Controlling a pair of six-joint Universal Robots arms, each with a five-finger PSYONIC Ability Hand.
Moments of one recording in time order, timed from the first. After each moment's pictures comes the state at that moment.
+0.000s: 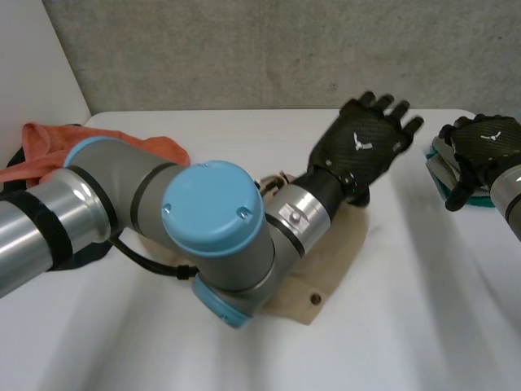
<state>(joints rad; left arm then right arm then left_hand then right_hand) 3.83 -2.27 -1.05 3.57 -1.37 3.51 1.71 -1.32 1.55 -0.05 1.51 2.70 0.27 0.31 0.32 0.31 0.13 0.20 0.22 0.21 0.23 0.06</state>
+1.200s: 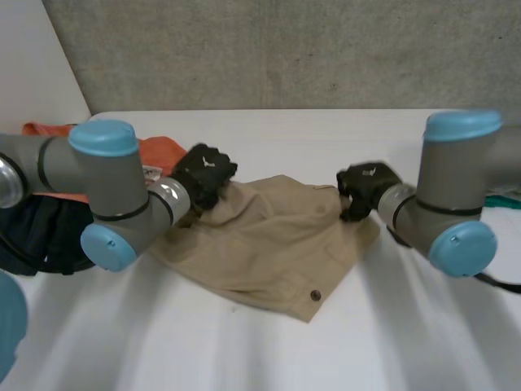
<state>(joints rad) 4.28 -2.37 -1.05 3.16 -1.29 3.74 1.97 -0.82 1.09 0.18 1.46 2.87 1.11 1.19 1.18 1.19 0.97 0.98 1.17 1.18 1.18 0.96</state>
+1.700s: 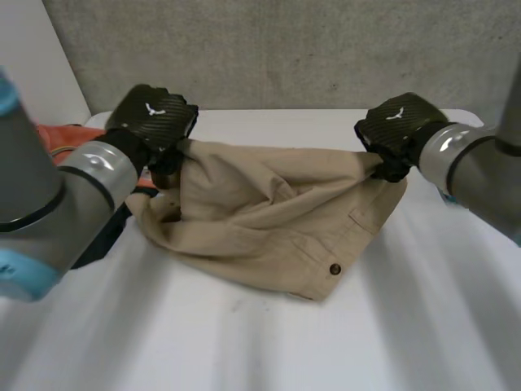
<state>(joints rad) 4.27 -1.81 -1.40 3.16 -1.46 3.67 1.98 -1.21 1.11 0.39 1.46 2.50 1.12 1.19 1.19 1.20 0.98 0.98 1.17 1.18 1.18 0.96</state>
